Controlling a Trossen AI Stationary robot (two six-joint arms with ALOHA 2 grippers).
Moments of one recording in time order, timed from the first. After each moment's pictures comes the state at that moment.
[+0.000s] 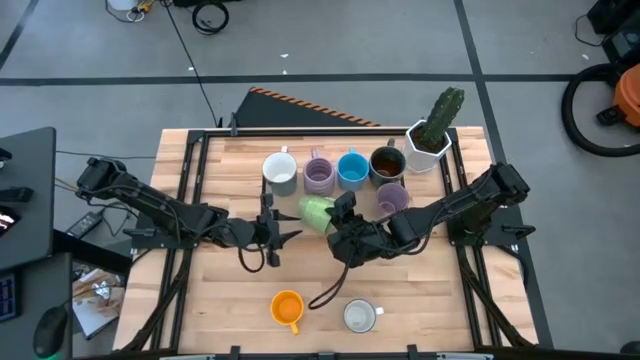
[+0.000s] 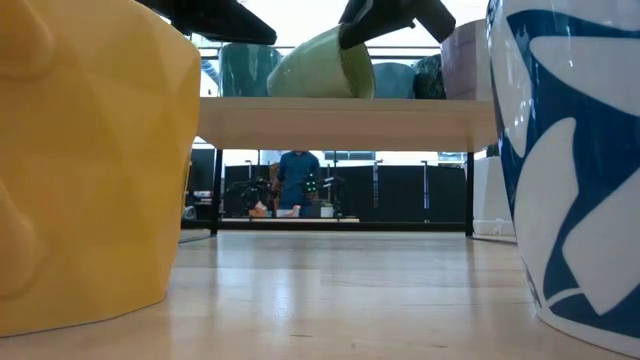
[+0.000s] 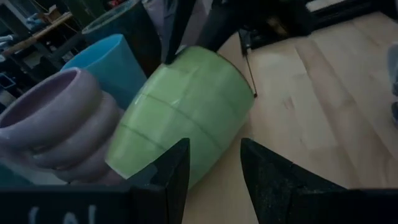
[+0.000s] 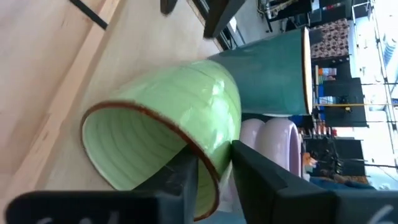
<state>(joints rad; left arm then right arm) -0.37 1.26 0.74 0.16 -0.61 0.17 0.37 1.71 1.42 -0.58 0.87 -0.54</state>
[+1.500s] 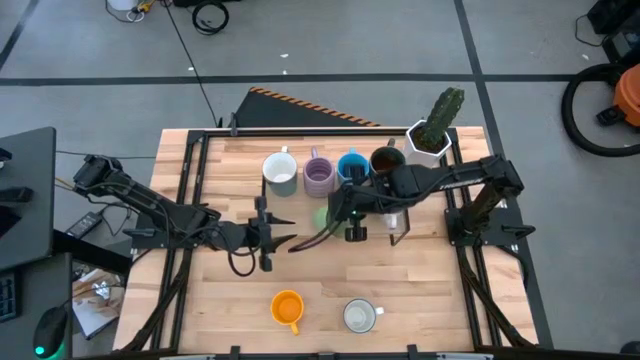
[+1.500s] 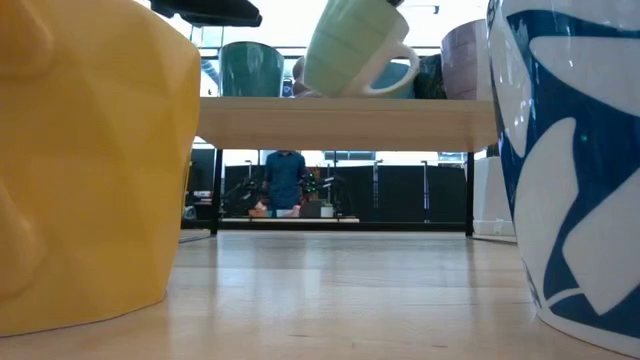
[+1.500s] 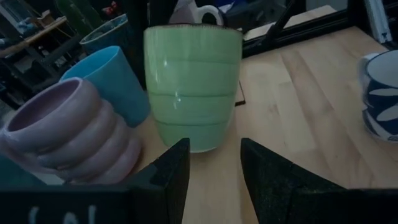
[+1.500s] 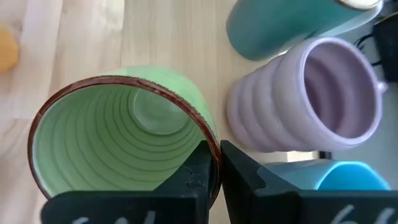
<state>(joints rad) -0.43 1.20 0.74 0.11 -0.64 0.14 0.18 1.72 1.78 -1.09 0.37 -0.01</state>
